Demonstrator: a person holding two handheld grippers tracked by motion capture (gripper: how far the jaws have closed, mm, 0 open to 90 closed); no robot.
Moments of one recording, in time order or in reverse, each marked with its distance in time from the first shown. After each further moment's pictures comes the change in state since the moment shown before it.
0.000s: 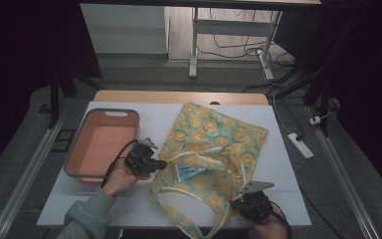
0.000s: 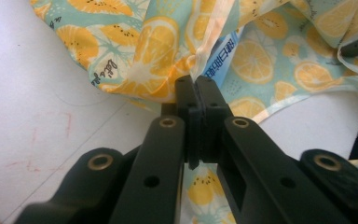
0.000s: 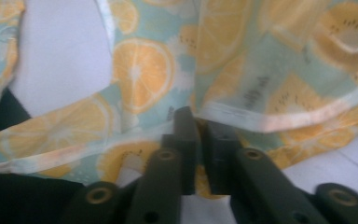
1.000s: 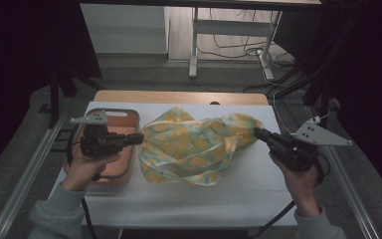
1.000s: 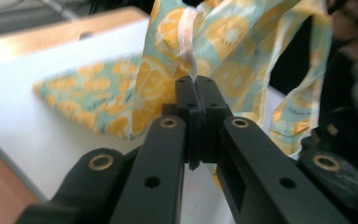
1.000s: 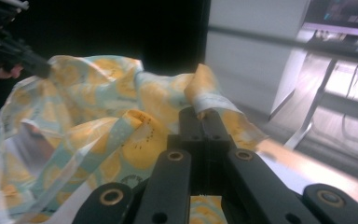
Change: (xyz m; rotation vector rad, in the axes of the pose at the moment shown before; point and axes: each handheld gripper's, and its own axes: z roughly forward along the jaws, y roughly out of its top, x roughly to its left) left arm 0.003 0.005 -0.143 -0.460 -0.122 -0.012; right arm -0.040 0.123 -0.149 -0.696 -0.091 -0.099
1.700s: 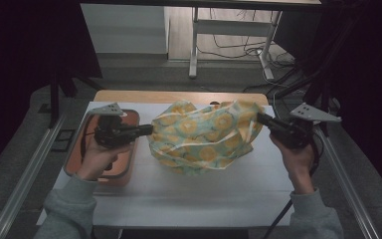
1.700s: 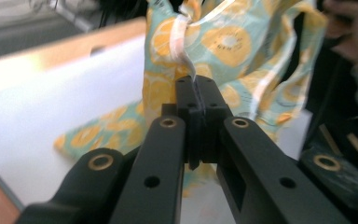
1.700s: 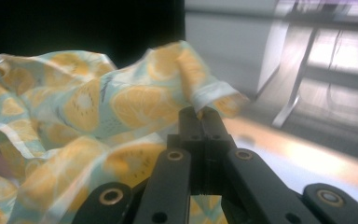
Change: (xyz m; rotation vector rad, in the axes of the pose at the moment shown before) left arm 0.015 0.000 0.054 0.098 0.100 0.007; right arm -0.052 -0.026 0.042 0.121 -0.056 0.113
